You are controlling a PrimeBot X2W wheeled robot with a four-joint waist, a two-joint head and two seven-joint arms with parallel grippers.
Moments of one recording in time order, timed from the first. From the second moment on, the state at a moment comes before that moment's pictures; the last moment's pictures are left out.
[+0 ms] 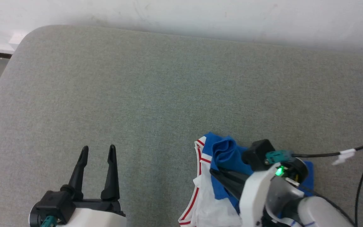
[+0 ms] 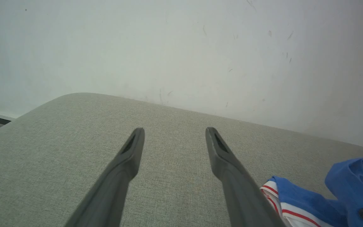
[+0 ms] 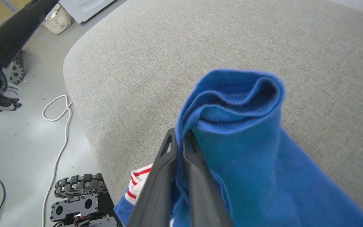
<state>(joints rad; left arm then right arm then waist) 0.11 0.23 -0.20 -0.18 -0.37 0.15 -0.26 -0.16 -0.27 0.50 -0.16 0.54 0.13 0.55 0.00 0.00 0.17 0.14</state>
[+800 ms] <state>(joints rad) 0.09 0.17 -0.21 -0.09 -0.35 0.09 -0.26 -0.30 -0.05 0.59 0.43 0.29 0.13 0.44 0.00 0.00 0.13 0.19</state>
